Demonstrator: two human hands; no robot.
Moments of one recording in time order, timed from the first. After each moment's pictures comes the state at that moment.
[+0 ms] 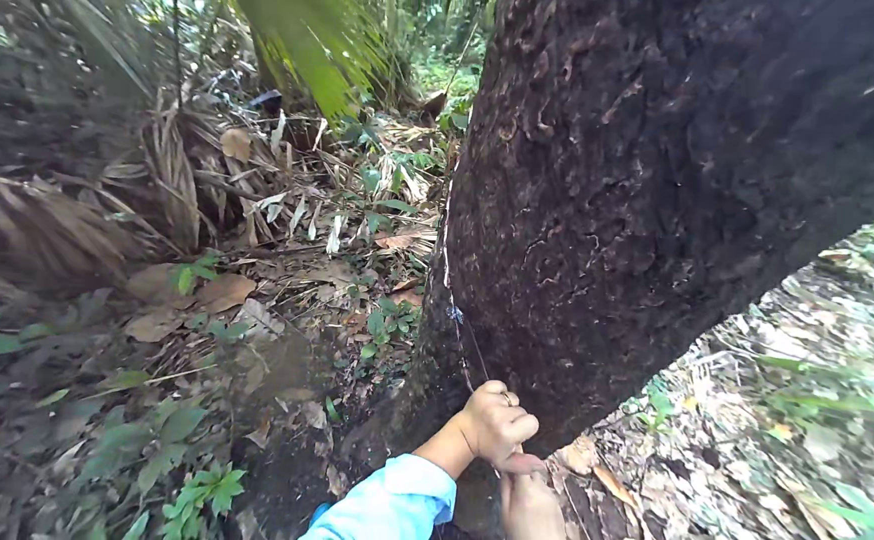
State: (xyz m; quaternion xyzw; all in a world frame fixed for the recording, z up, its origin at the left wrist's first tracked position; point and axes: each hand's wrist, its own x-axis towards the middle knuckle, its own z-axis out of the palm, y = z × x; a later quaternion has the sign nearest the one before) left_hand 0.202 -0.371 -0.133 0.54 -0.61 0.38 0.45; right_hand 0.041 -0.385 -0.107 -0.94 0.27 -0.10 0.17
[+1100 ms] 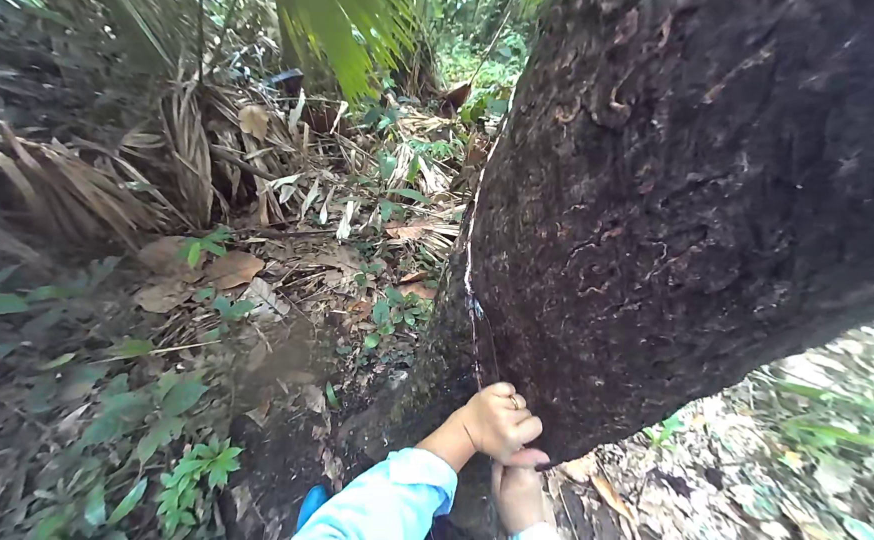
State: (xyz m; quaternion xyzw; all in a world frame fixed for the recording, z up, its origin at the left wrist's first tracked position) left_hand 0.213 -0.375 -0.164 0.56 -0.60 0.40 0.40; right_hand 0.071 -0.406 -0.181 -0.94 0.22 -0.20 0.15
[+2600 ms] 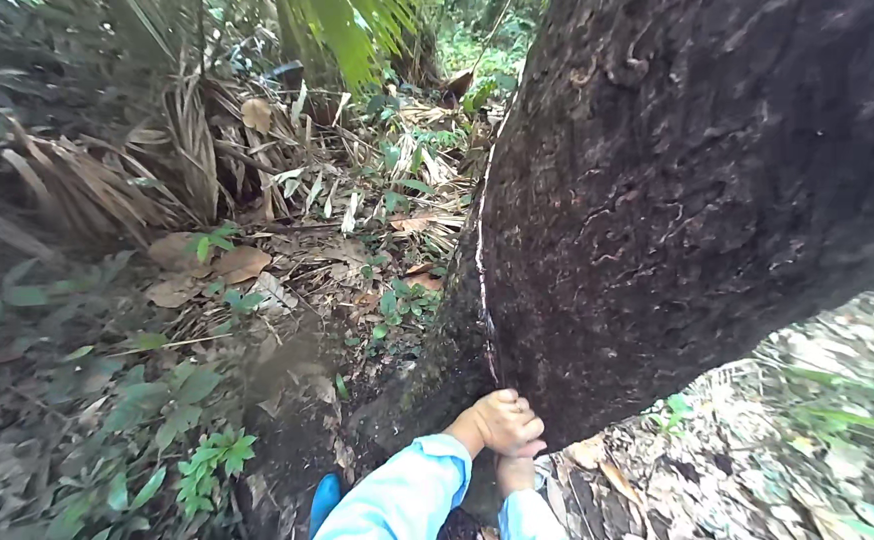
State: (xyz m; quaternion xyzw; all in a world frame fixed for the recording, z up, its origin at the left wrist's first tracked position) left_hand 0.186 -0.372 -0.221 0.62 -0.61 0.39 0.30; right_hand 0.075 -0.409 -0.237 -0.89 0.38 0.13 0.20
